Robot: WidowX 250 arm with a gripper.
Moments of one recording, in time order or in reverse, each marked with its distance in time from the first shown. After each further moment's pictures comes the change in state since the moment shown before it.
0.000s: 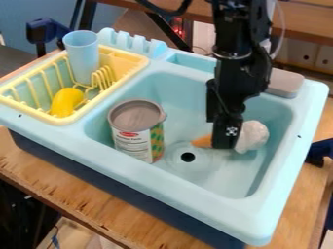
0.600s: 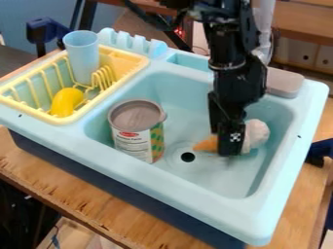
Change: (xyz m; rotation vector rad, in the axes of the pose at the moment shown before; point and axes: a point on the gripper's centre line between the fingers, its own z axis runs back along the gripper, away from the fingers) arm 0.010 0.002 -0.020 -0.097 -0.096 0.033
